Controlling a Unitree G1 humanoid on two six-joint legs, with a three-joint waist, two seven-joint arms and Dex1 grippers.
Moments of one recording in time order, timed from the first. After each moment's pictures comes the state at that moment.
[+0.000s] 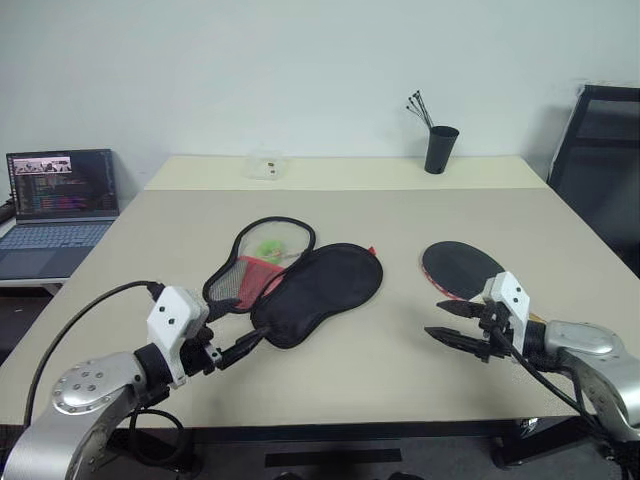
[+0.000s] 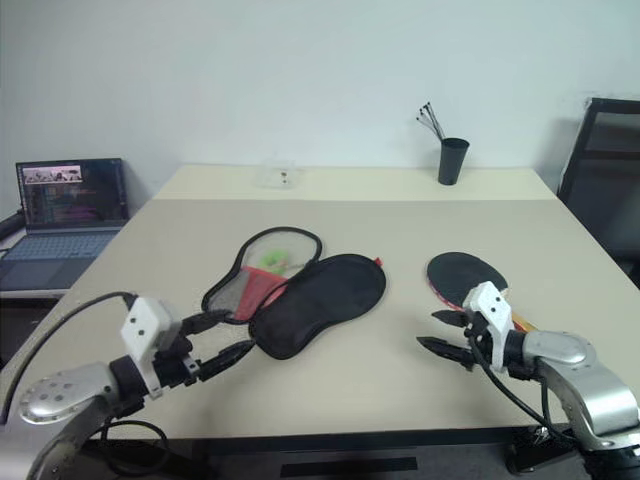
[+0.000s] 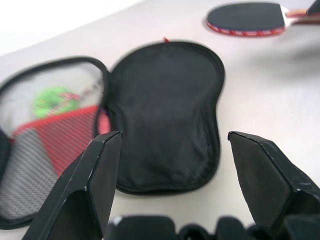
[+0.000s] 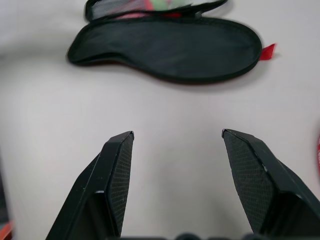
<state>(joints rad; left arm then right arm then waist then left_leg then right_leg) 0.09 0.72 0.29 -0.51 -0.48 0.50 -0.73 -0.17 -0.76 -0.07 -0.35 0.48 0.60 0.89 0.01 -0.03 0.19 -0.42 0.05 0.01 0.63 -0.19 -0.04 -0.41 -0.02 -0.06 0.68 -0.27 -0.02</state>
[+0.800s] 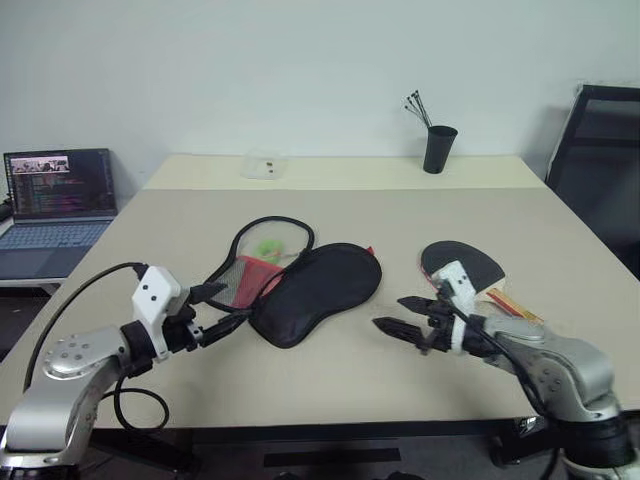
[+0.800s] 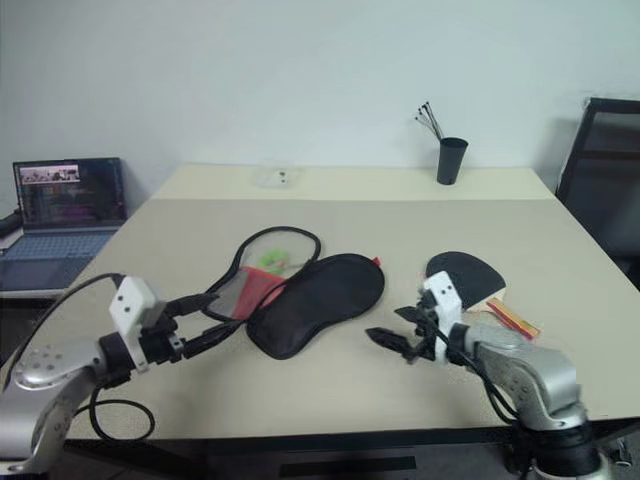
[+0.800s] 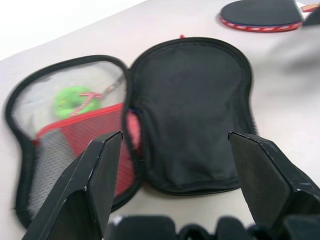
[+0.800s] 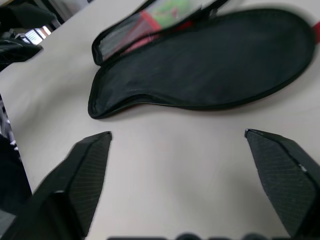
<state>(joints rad) -0.09 0.79 0.31 -0.21 -0.47 0.38 -0.89 -0.40 -0.41 -0.01 -0.35 0.66 1.08 0.49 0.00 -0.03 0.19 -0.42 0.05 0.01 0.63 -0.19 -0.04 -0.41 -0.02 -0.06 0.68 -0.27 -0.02</state>
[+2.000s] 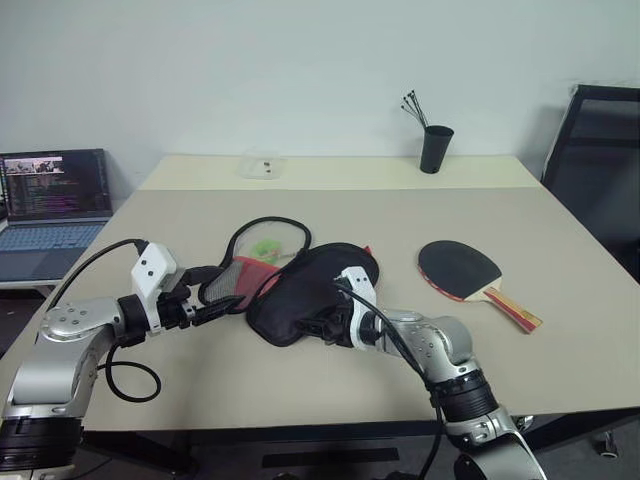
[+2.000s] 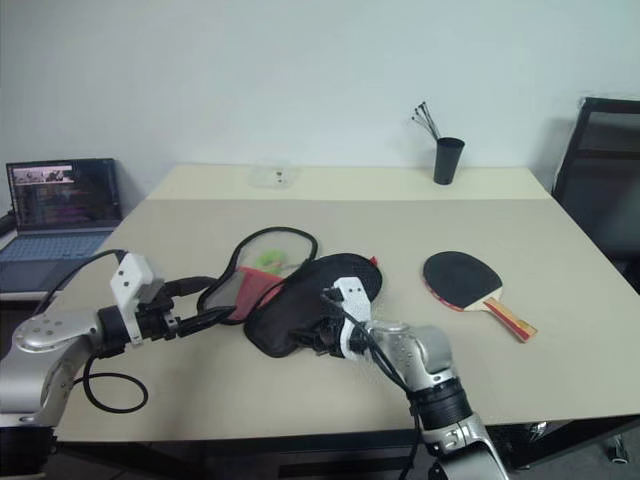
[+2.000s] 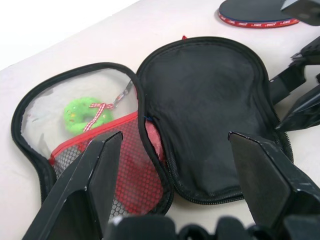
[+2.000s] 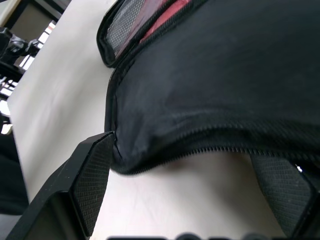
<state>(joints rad) -0.26 0.84 0.25 0.00 -0.42 0.32 -1.01 -0.63 0.06 0.15 0.10 0.48 1.04 0.28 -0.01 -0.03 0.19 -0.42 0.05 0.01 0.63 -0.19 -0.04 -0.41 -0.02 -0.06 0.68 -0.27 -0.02</state>
